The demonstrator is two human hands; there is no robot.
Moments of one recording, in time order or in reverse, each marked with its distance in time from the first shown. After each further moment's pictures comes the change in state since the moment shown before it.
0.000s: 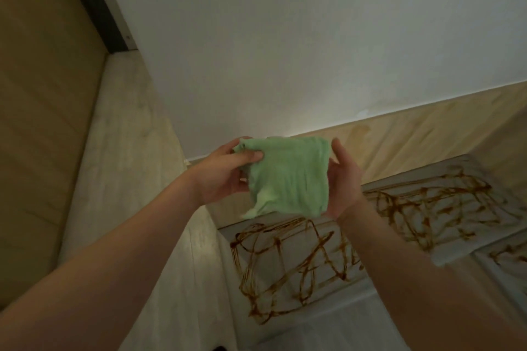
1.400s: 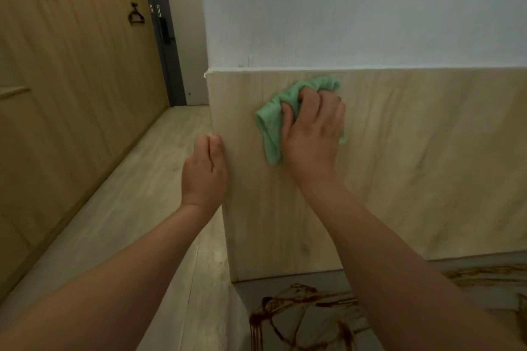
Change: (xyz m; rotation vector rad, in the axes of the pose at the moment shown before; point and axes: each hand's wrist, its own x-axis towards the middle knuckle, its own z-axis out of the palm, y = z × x) left_hand 0.143 -0.274 -0.278 0.920 1.165 0.901; right_hand 0.348 0.186 -0.142 -1.519 0.605 -1.985
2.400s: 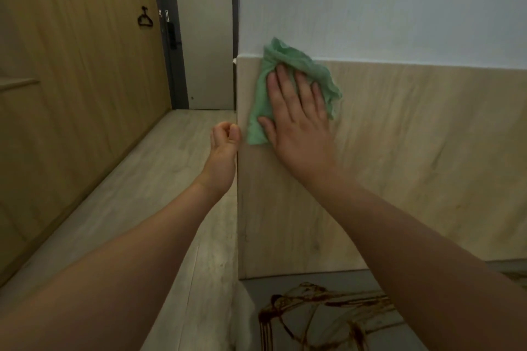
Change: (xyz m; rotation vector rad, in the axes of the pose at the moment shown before) left_hand 0.016 -0.038 0.001 -0.440 -0.303 -0.177; right_hand -0.015 -0.033 0.005 -0.071 -0.280 -0.393
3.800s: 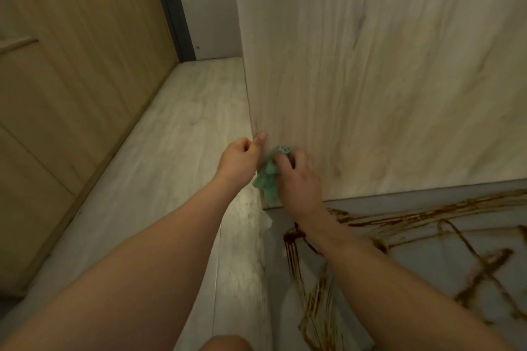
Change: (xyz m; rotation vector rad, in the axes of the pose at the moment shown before) left_hand -0.098 -0.075 0.004 0.332 -0.076 -0.419; right_hand -0.234 -0.094 0.052 0.340 -0.357 0.371
